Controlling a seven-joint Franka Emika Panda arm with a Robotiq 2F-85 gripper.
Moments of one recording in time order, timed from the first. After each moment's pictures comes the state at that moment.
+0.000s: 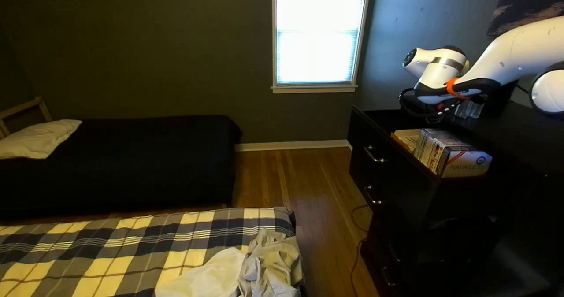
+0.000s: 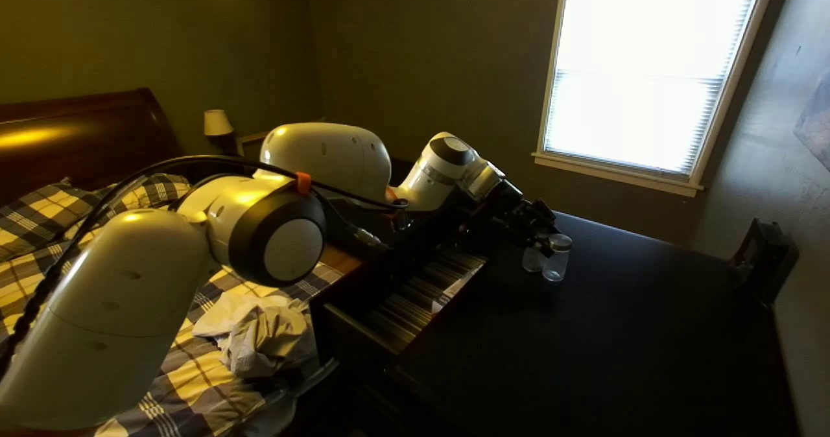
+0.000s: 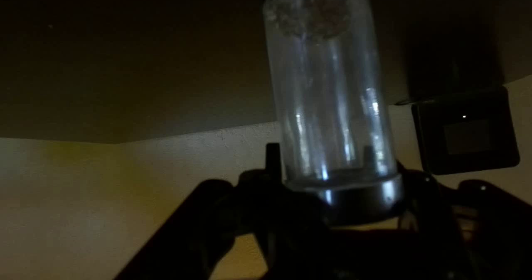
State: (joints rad) arm 0.04 0.70 -0.10 -1.15 -1.10 1.69 1.99
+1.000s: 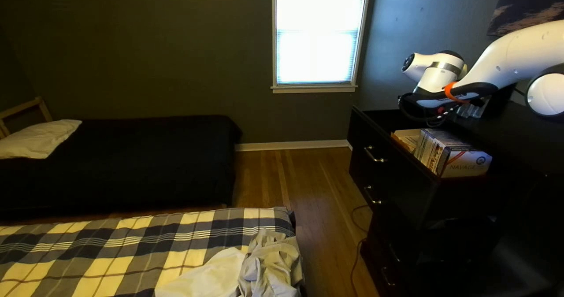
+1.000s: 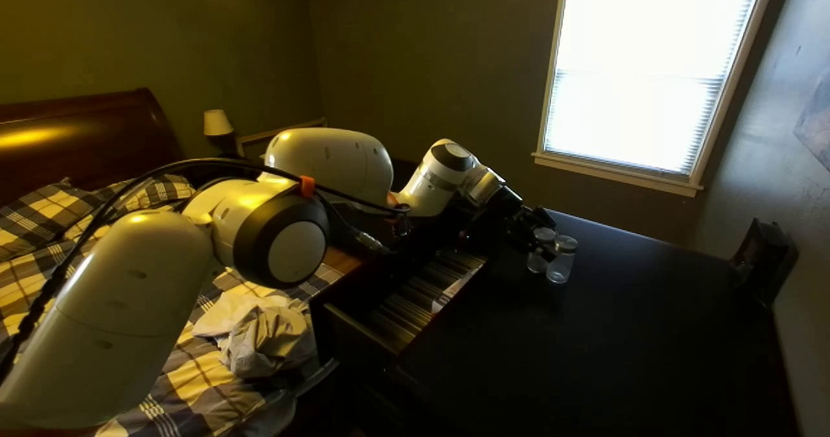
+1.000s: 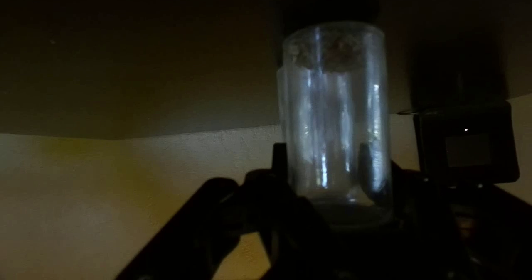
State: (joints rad) arm 0.05 0.72 -0.11 -1.15 -1.10 1.69 1.97
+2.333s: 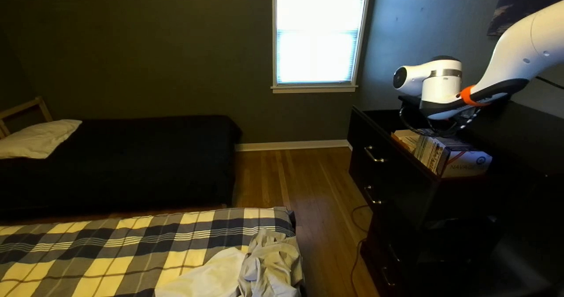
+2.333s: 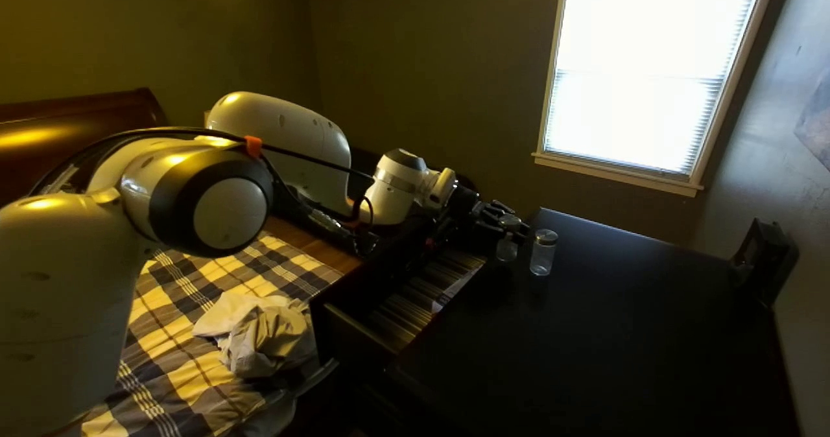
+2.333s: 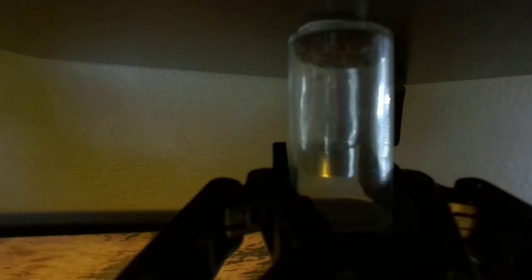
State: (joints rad) arm 0.13 0.46 -0.07 -1.60 -1.39 1.81 1.97
